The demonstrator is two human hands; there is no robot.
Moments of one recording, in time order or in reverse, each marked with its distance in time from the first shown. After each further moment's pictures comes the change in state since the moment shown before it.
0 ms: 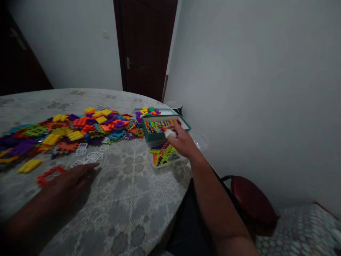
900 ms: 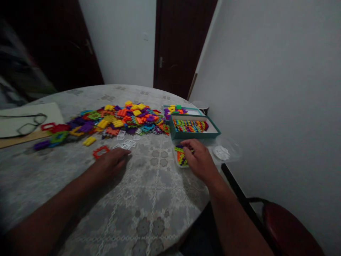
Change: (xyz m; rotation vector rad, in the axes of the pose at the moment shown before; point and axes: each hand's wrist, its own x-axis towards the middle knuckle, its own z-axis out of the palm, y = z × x) left_hand -0.008 0.019 -0.004 0.092 -0.012 0.065; right_hand -0.042 -0.017 0.046 -0.065 -0.033 -0.076
